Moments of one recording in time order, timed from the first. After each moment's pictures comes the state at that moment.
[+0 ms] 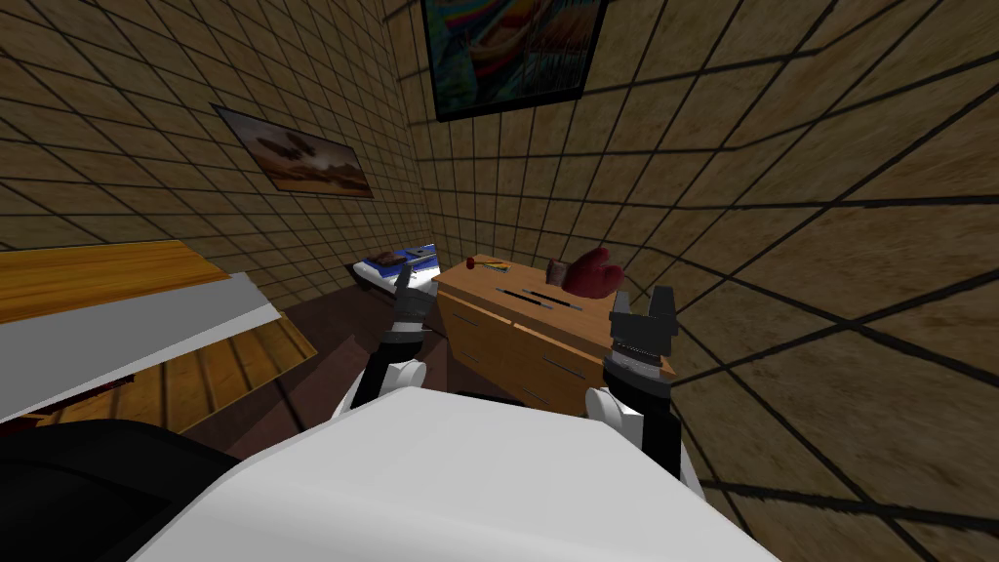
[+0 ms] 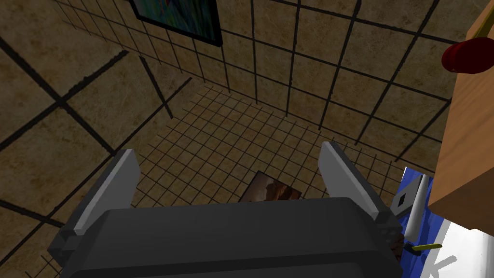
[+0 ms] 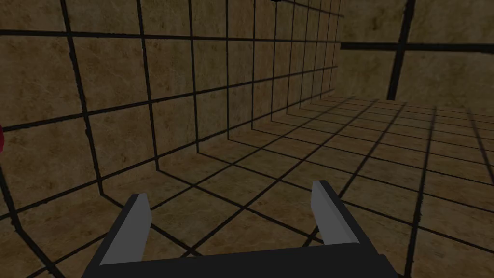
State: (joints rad) left arm 0.50 0.02 -0.05 -2.28 0.08 -0.37 0.11; right arm 0.48 -0.04 -0.07 -2.37 -0.06 -0.51 0.12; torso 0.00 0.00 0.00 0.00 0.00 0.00
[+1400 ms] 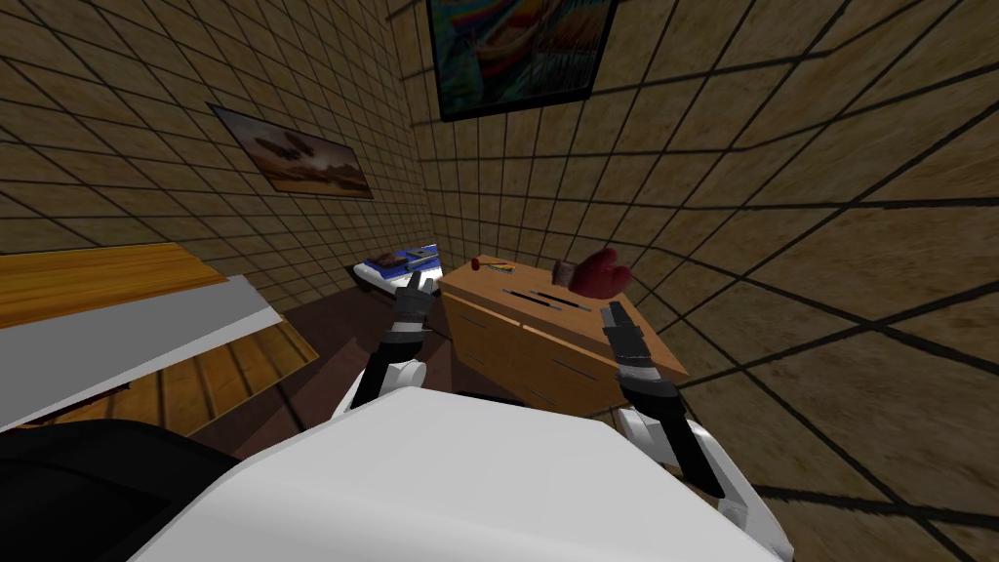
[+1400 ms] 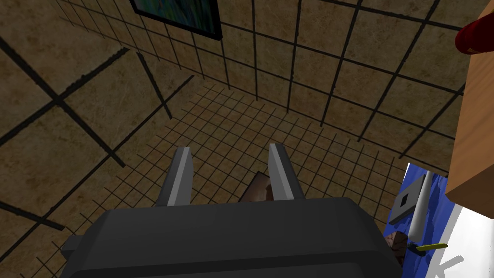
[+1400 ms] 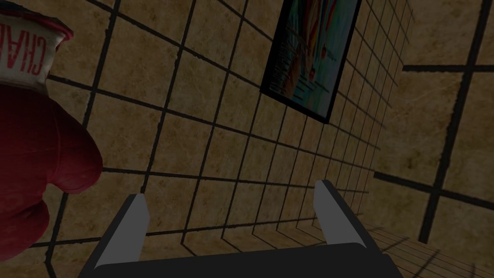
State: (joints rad) left arm 0.50 0.02 -0.05 -2.28 0.08 -0.37 0.11; right arm 0.54 -0.42 -0.16 -2.18 0.00 -0.50 0.07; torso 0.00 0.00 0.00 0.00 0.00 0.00
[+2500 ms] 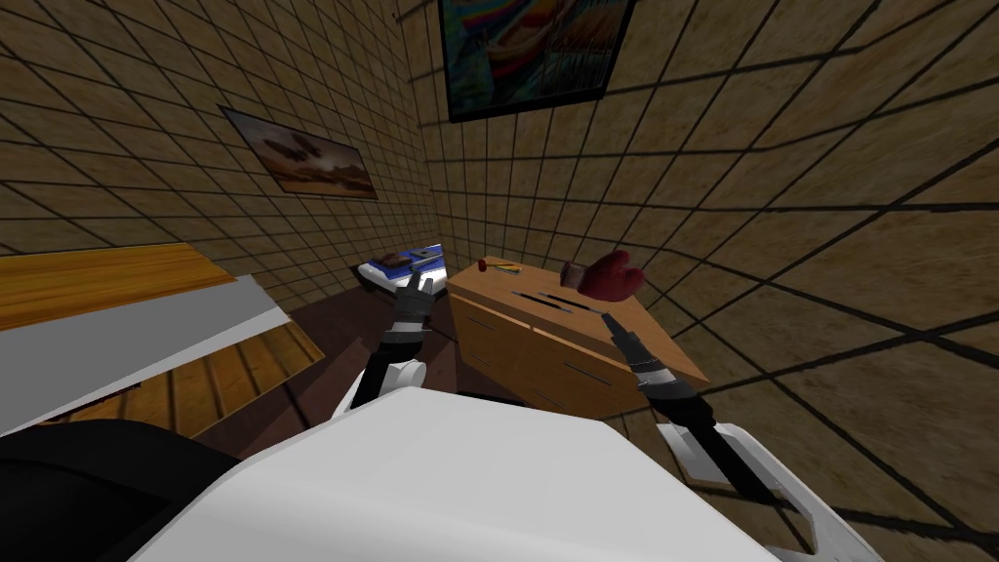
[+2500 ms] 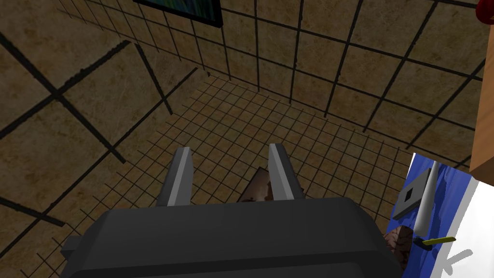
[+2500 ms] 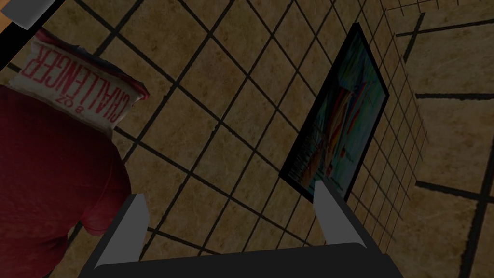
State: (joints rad) left arm 0.50 0.02 -0.05 -2.28 0.08 -0.37 0.11; right arm 0.59 -0.73 -0.22 -2.02 0.05 -0.51 0.04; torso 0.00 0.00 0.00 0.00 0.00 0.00
